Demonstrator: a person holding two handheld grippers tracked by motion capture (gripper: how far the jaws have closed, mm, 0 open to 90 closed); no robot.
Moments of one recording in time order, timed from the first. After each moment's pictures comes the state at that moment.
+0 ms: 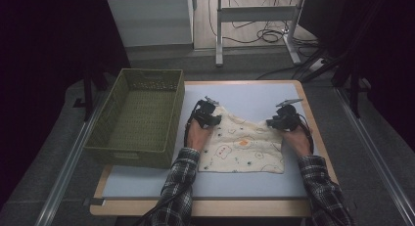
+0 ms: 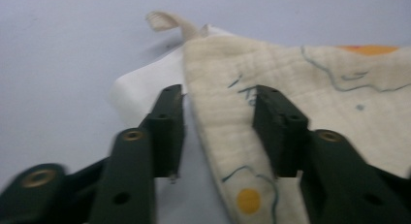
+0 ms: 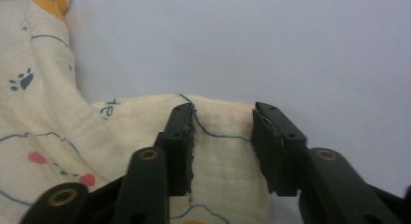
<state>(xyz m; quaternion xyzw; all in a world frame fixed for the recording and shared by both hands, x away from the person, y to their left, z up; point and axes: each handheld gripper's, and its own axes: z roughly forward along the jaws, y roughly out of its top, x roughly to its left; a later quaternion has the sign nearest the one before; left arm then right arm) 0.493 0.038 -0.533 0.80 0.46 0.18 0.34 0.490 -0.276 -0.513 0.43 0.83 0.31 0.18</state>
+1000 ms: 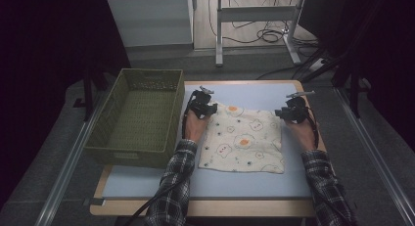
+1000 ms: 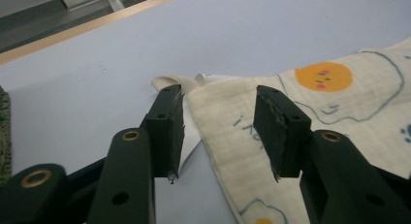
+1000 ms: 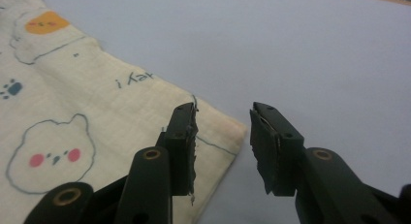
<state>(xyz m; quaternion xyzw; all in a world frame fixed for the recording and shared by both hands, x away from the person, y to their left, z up) 0.519 0.056 -0.515 0.78 0.47 0.22 0.36 0.512 -0.301 -0.499 0.48 0.79 0.33 0.21</state>
